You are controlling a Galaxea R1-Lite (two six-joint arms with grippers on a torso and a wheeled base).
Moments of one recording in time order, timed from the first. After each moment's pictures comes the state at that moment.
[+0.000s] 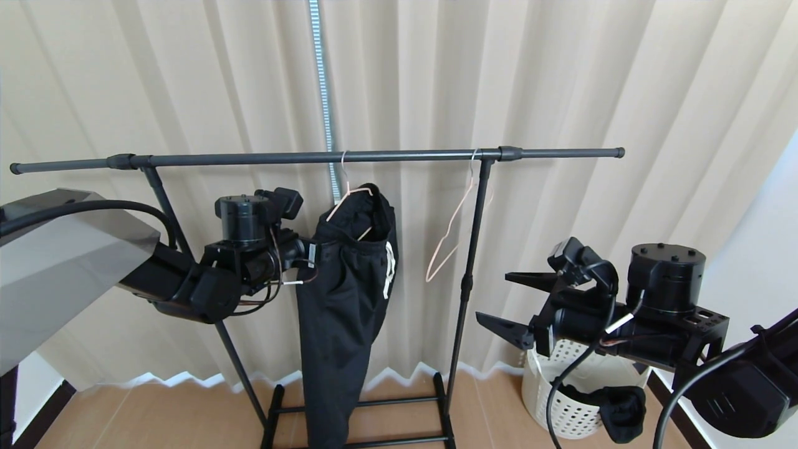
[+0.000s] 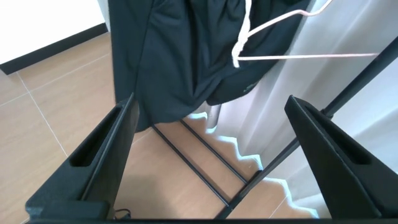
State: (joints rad) left arm -0.24 2.15 -1.11 -0.73 -0.02 0.12; right arm 0.35 1.89 -0.54 -1.03 0.48 -0.16
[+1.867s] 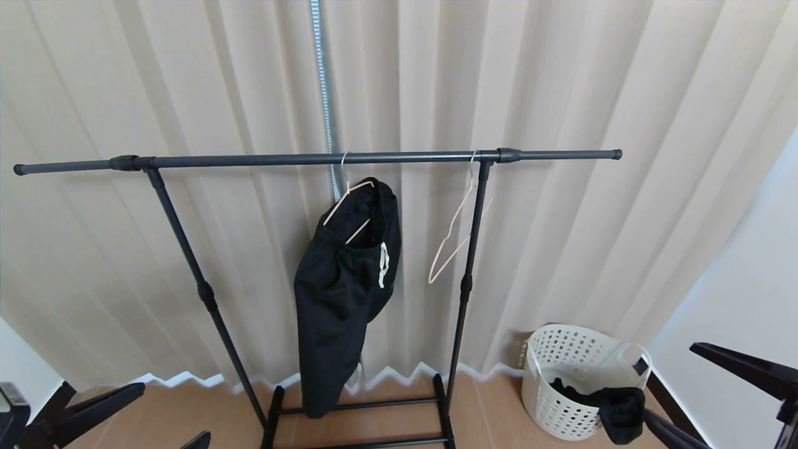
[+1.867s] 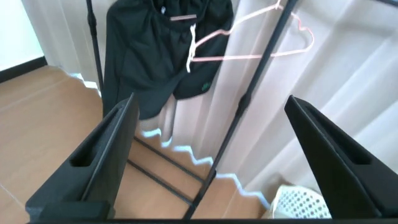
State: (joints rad) left arm -0.29 0.87 0.00 -0.59 -0.16 0.08; right arm 0.34 0.93 -0.01 -0.75 0.21 -0.16
